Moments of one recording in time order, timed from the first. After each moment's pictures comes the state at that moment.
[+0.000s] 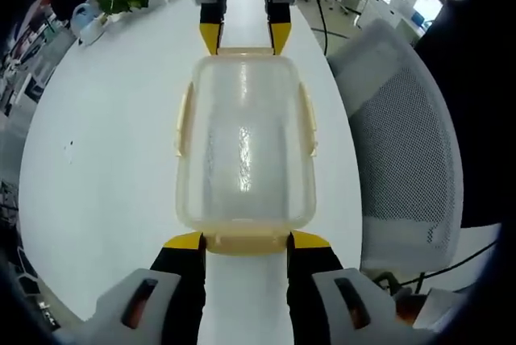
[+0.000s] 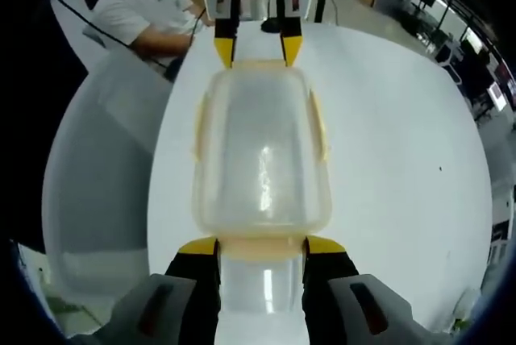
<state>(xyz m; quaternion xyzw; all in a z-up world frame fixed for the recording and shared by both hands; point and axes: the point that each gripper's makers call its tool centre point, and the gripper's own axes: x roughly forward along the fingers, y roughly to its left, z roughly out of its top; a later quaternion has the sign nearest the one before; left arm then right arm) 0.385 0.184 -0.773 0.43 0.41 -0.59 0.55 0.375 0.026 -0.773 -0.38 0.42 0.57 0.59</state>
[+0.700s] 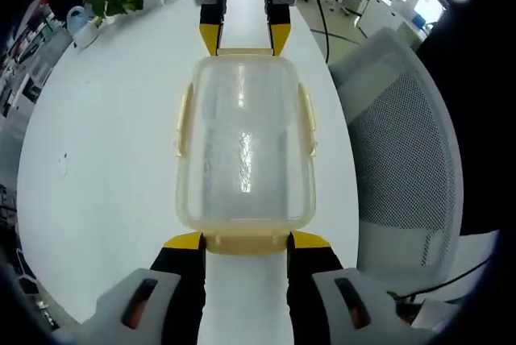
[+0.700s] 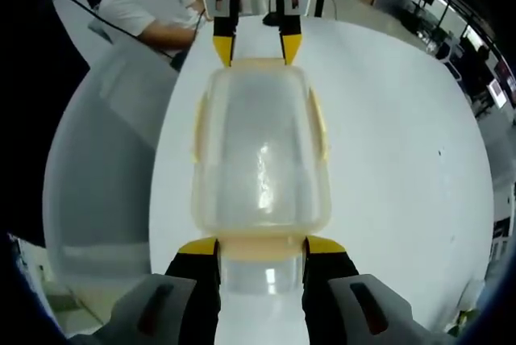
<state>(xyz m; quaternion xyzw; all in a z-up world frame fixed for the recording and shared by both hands) 0.379 0.152 -0.774 0.42 0.42 -0.59 0.55 0.371 -0.006 -0.778 -0.38 0.42 0.57 0.59</state>
